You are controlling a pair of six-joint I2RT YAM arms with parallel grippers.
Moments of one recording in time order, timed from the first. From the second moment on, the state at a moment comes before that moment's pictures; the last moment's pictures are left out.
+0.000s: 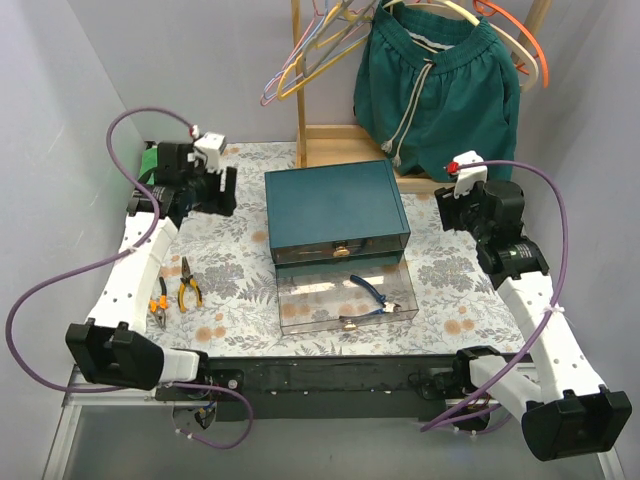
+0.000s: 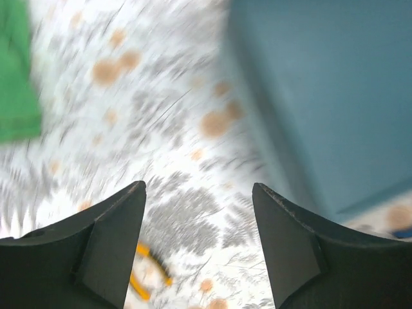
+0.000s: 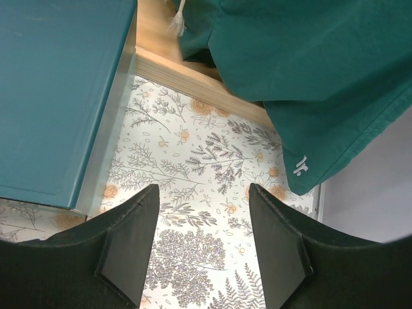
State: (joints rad) left arm -0.18 1.33 1.44 -0.78 0.16 0.08; right arm 0.18 0.95 0.95 -0.35 0.00 -0.29
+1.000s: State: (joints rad) left arm 0.20 1.57 0.96 -0.83 0.09 0.05; right arm 0.18 0.98 0.92 -0.34 -0.02 -0.32
